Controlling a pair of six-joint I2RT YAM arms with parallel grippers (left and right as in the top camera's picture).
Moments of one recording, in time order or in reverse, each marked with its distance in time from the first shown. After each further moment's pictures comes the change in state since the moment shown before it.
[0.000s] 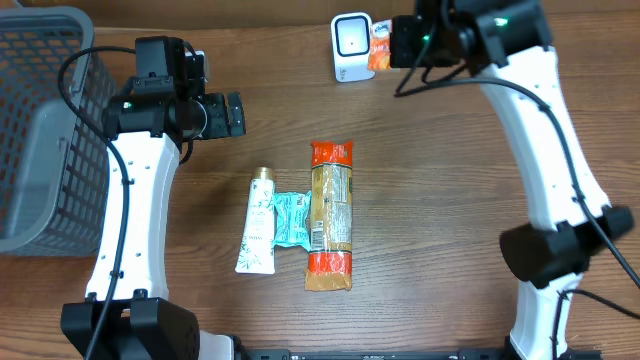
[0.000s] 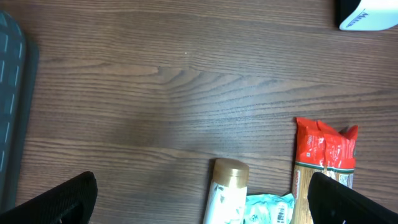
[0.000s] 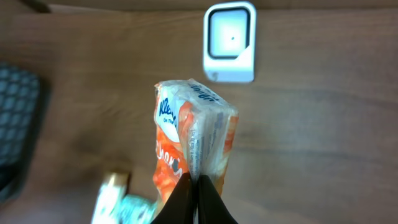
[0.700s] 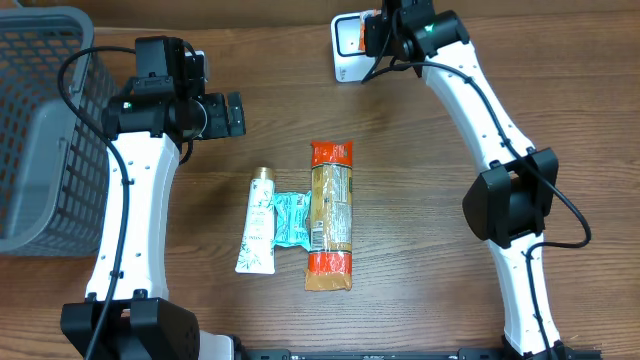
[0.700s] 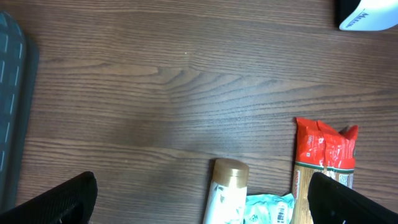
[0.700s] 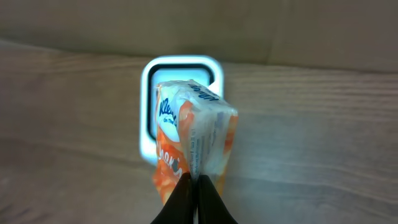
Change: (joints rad) left arm 0.000 0.000 0.000 0.000 0.000 0.000; right arm 0.008 0.331 0.000 0.433 0.198 -0.045
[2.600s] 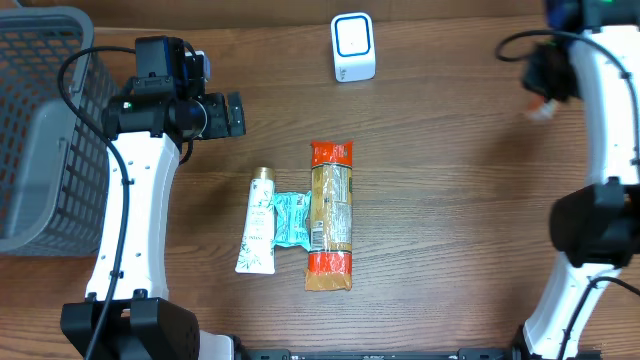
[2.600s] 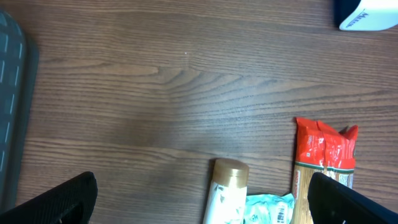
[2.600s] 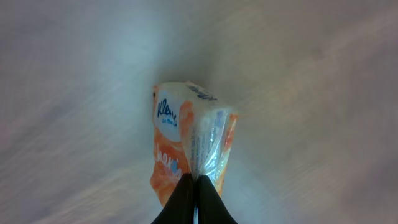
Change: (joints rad) left arm 0.000 0.000 0.000 0.000 0.000 0.000; right arm -0.455 -0.290 -0.193 -0.783 0.191 0.184
